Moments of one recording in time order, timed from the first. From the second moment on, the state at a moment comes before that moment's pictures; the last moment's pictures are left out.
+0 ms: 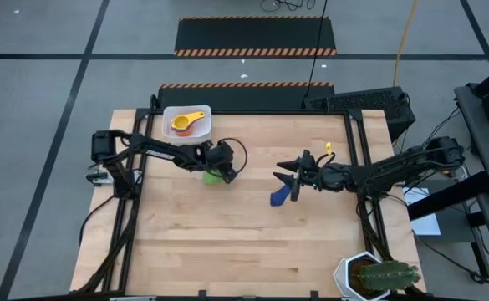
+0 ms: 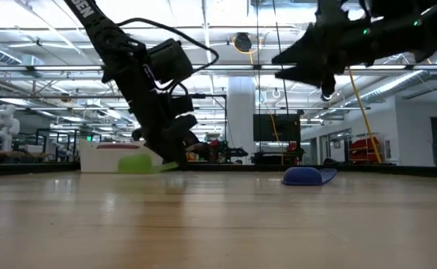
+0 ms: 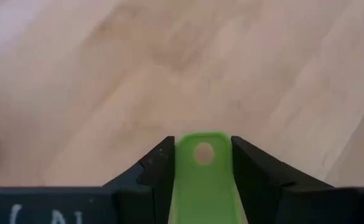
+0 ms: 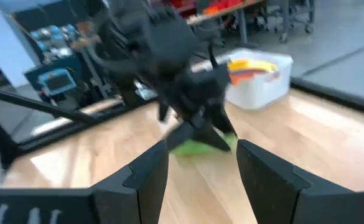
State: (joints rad) left arm 0.20 1.75 0.87 -0.10 -0.26 -0.35; right arm 0.12 1.17 0.36 0.66 0.42 0.36
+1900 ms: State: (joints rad) left arm -0.02 1.62 0.87 0.49 -0.31 -0.14; right arm 0.03 1.82 0.57 1.24 0.34 0.27
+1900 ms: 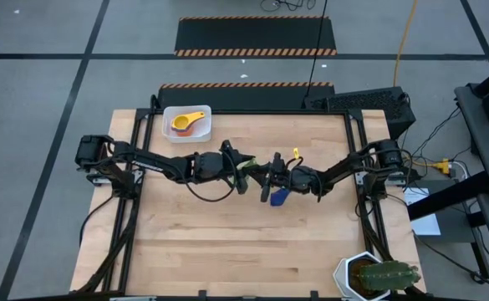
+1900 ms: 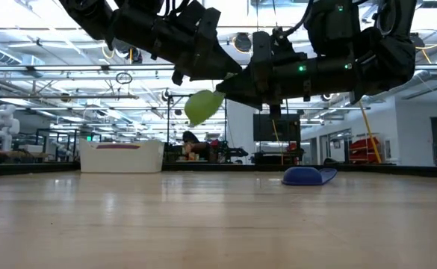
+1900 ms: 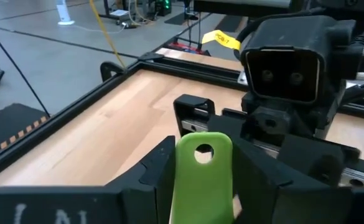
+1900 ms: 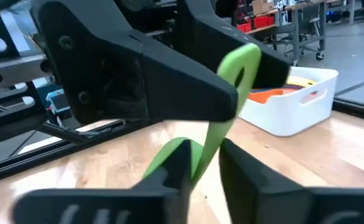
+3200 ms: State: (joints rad) left arm -0.16 1.47 0.85 0.26 -0.22 0.06; right arm 0.04 1.38 0.31 1.25 0.02 0.04
